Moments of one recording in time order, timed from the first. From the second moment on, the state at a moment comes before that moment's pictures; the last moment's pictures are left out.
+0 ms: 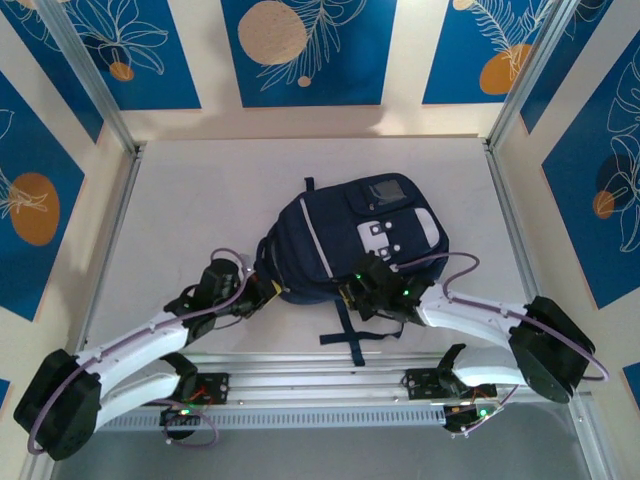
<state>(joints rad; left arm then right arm) -0.59 0.98 0.33 0.00 0.28 -1.15 0.83 1.21 0.54 -0.22 0.00 1.84</state>
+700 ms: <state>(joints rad) -0.49 1.25 0.50 -0.02 0.36 -0.97 0.49 0.99 0.50 -0.52 -0.15 1.32</state>
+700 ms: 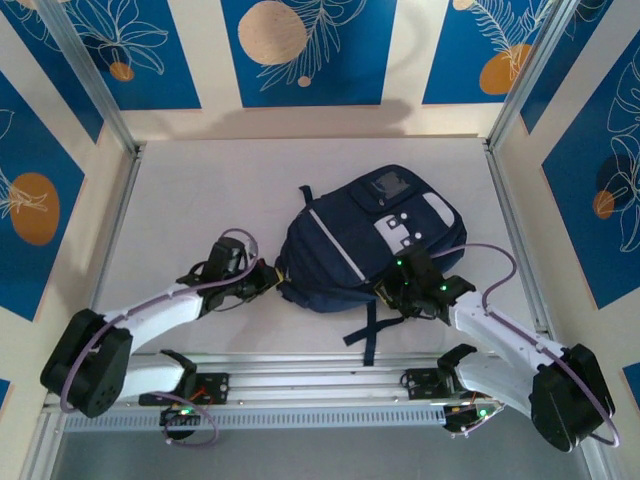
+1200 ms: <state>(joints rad) -0.50 1.43 0.57 0.12 0.43 -0.98 0.39 1.04 0.77 -0.85 -0.07 0.97</state>
